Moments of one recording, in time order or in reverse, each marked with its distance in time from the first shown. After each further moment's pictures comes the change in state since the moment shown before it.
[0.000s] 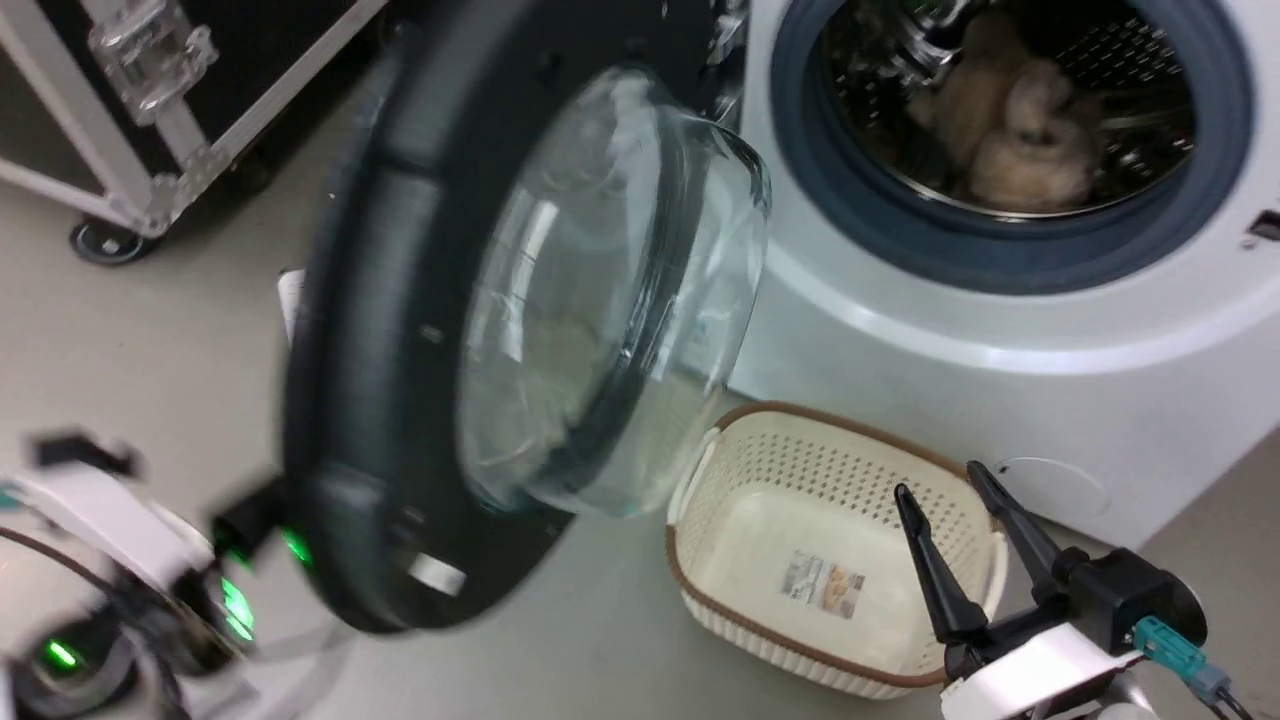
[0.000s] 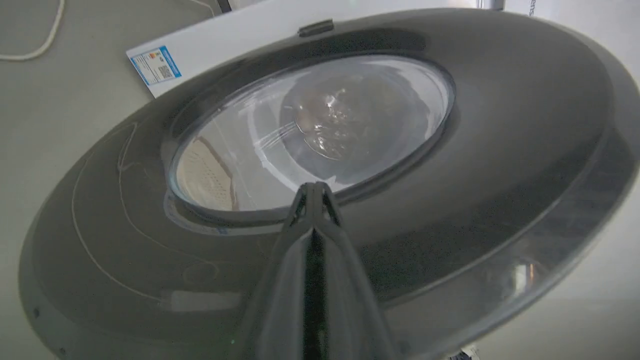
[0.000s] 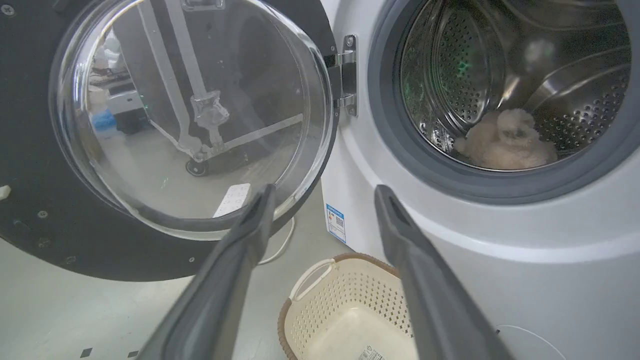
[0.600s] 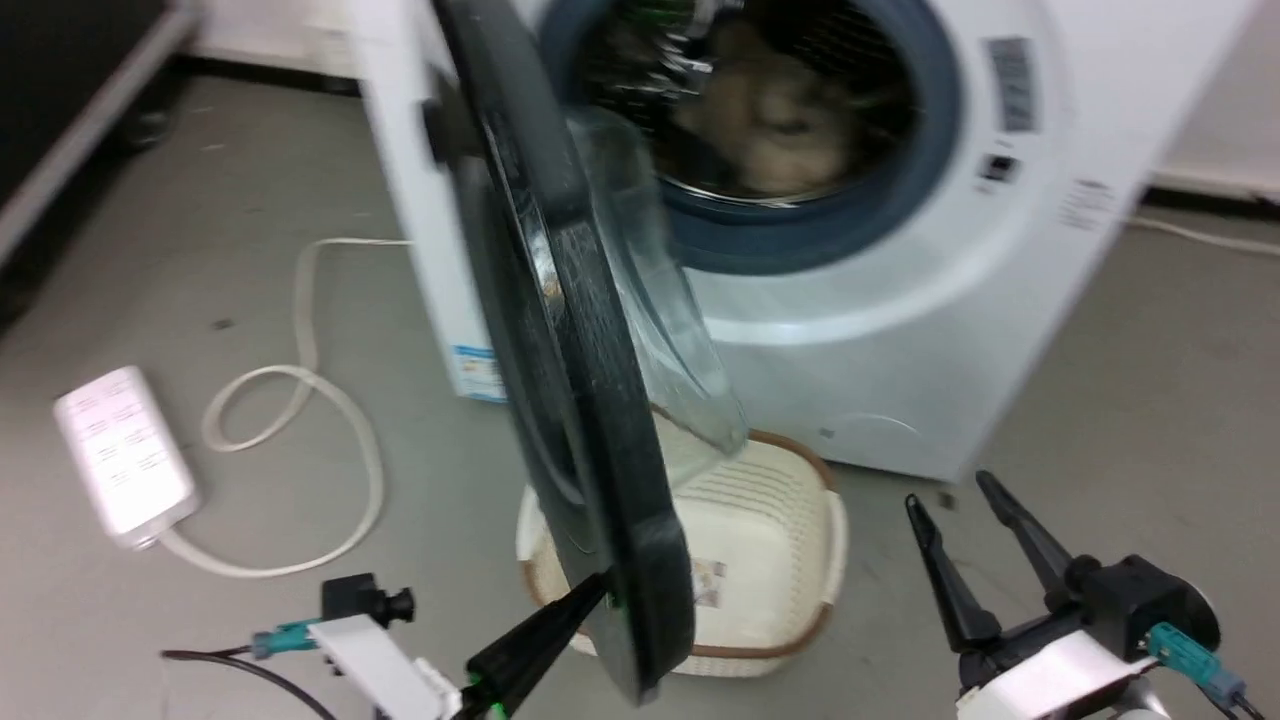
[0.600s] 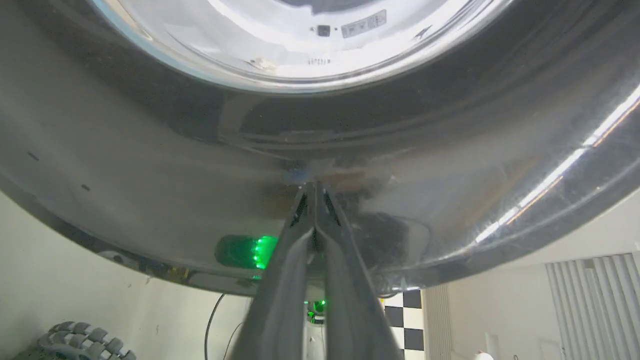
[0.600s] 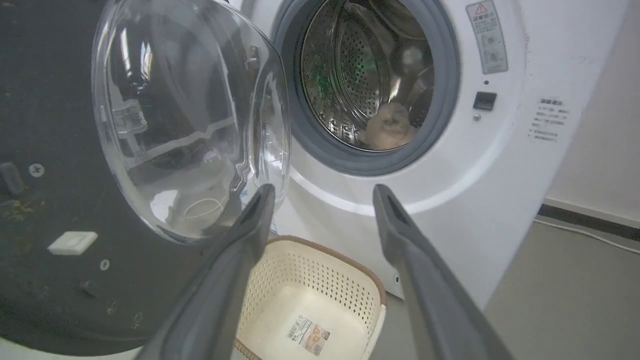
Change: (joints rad) left arm 0.376 -0.067 -0.538 -0.174 -0.323 -0.010 -0.319; right arm 0.017 0.011 -0.048 0.014 -0.030 0.000 0.000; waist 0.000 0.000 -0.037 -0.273
